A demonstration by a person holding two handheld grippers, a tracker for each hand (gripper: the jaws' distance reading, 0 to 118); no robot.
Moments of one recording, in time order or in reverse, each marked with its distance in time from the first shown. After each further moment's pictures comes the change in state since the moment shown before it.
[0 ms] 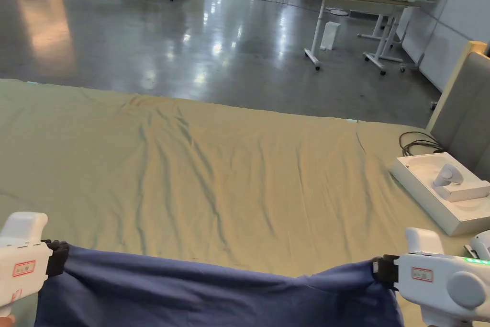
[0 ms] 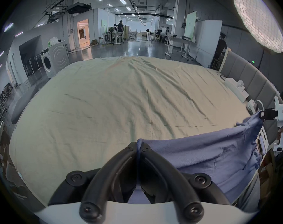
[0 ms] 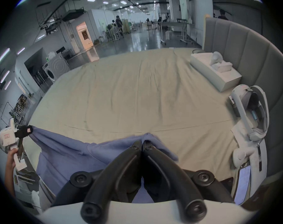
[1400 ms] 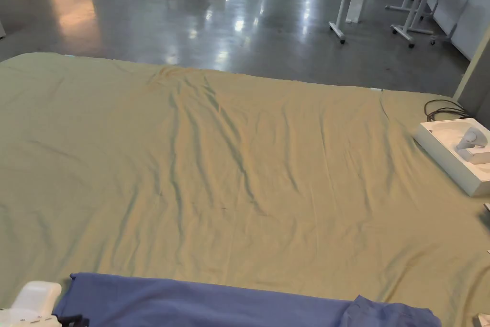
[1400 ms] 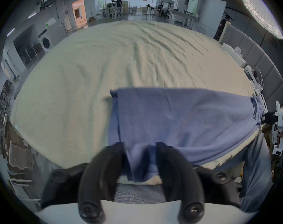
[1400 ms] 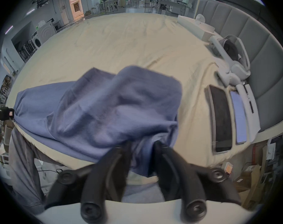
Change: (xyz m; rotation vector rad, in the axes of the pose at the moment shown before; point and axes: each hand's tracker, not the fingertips) left arm -0.015 -0.168 0.059 -0.243 0.040 -0.006; right arm -0.008 -0.201 0.050 -0.259 -0.231 0.133
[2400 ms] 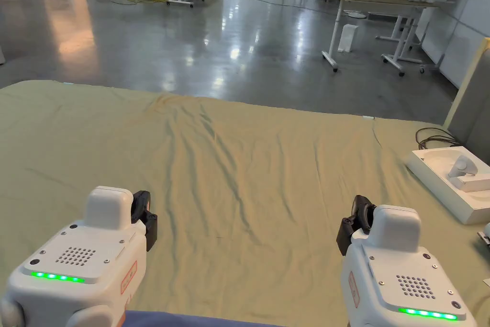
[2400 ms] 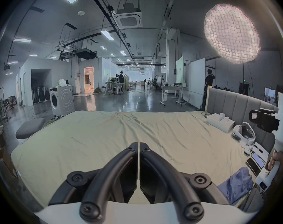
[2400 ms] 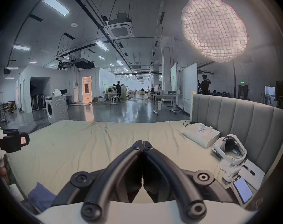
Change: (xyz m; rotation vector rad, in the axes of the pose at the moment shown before) left arm 0.129 0.108 0.086 0.743 -0.039 -0.006; right arm -0.122 0.129 0.106 0.961 0.033 -0.130
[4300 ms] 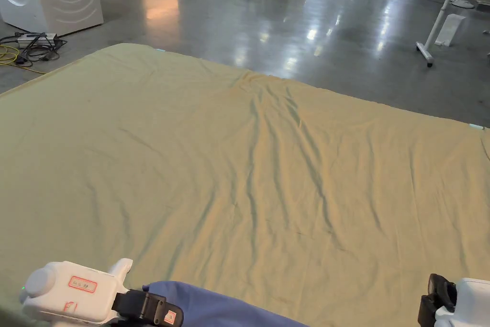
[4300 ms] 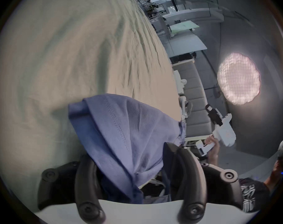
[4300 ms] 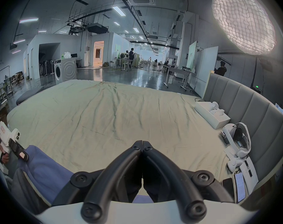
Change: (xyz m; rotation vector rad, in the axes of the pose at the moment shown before) left arm -0.226 -0.186 -0.068 -0.885 -0.648 0.698; right arm -0.025 -0.059 -0.024 -0.324 0.081 0.188
